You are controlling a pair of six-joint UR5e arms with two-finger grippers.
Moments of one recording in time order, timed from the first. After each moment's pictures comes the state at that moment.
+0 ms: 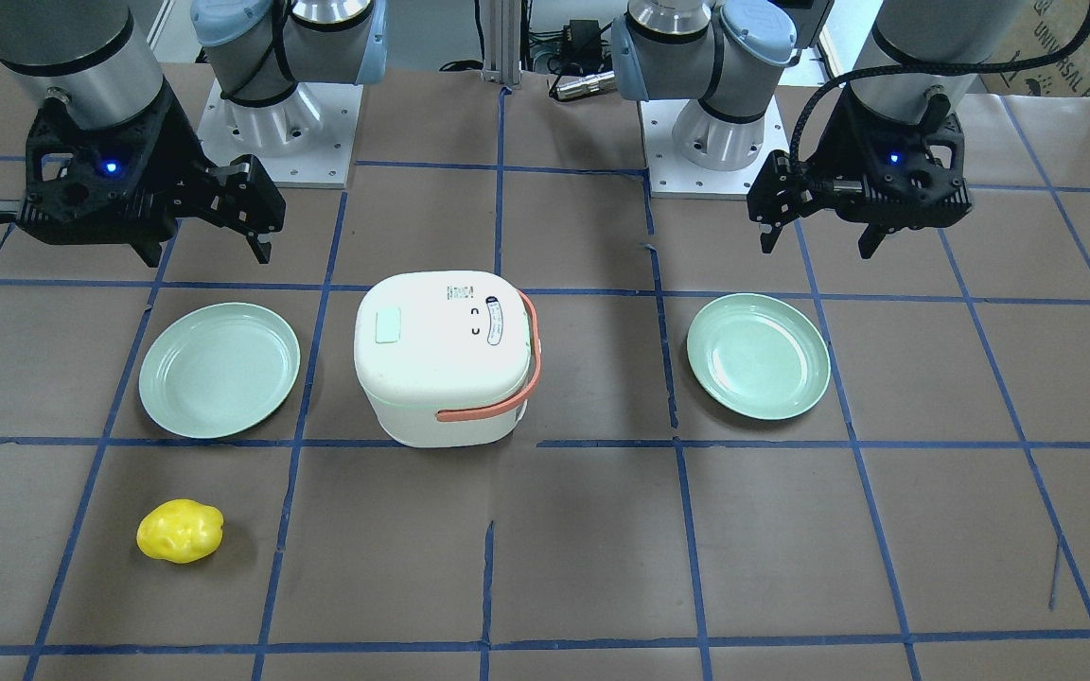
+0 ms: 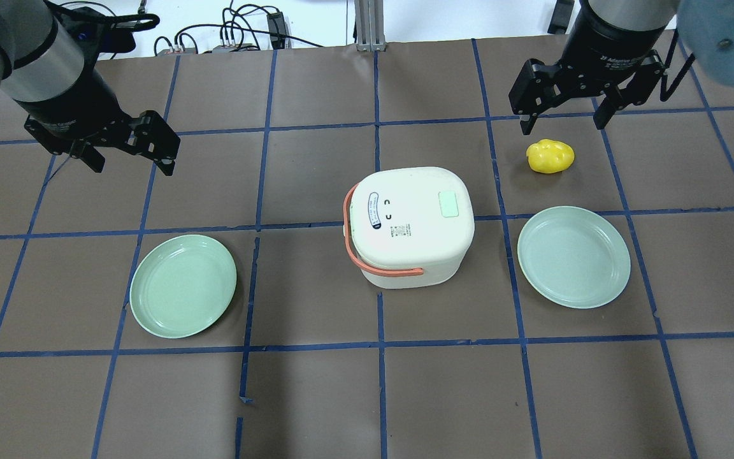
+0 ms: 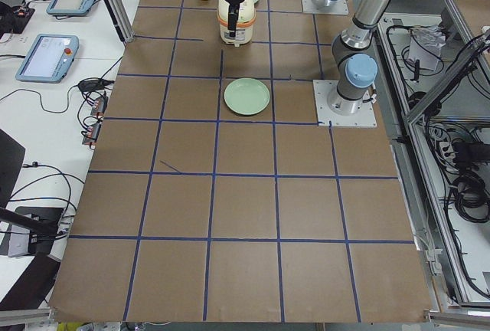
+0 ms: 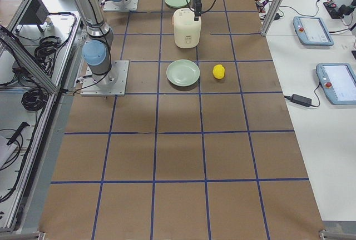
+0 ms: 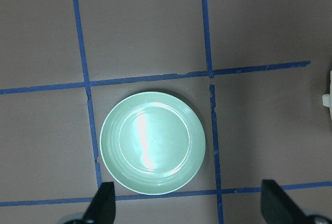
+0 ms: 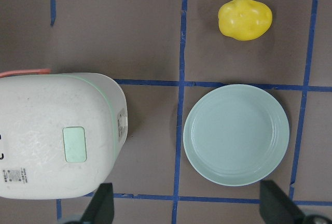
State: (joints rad) left arm -1.48 -1.51 -1.65 -1.52 1.61 0.17; right arm 1.56 -1.52 1.50 -1.55 -1.55 -0.05
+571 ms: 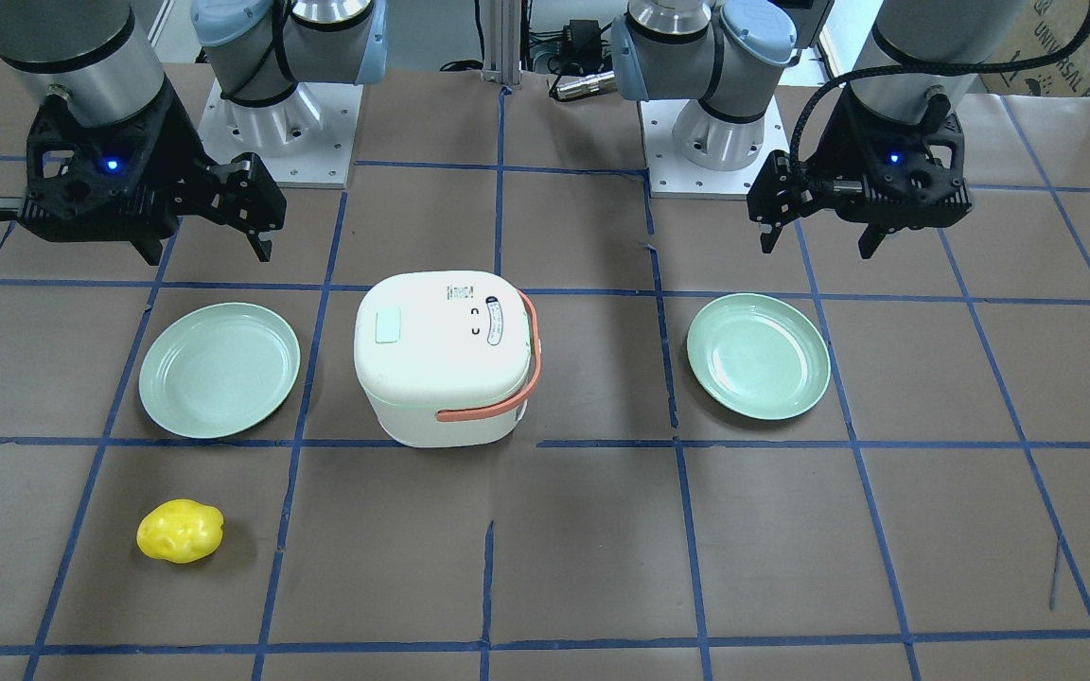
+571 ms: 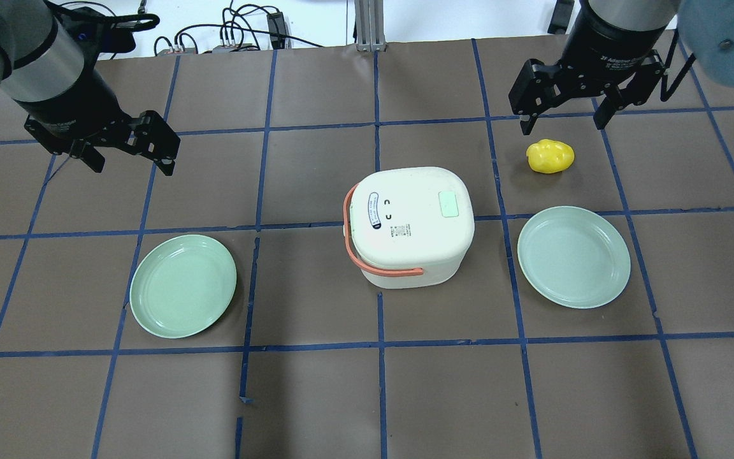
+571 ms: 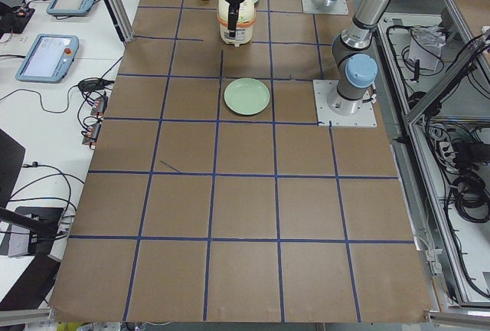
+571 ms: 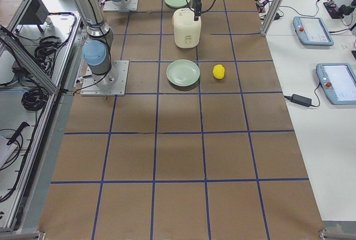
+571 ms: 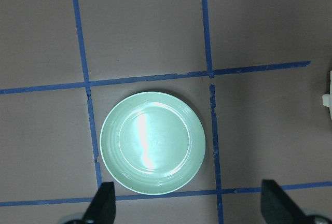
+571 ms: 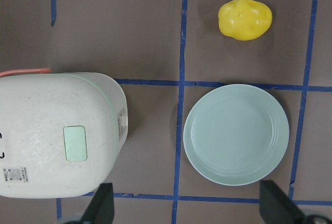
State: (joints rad) left arm -1.48 -1.51 -1.65 -1.52 1.61 0.17; right arm 1.57 -1.53 1.50 -1.55 -1.55 -0.05
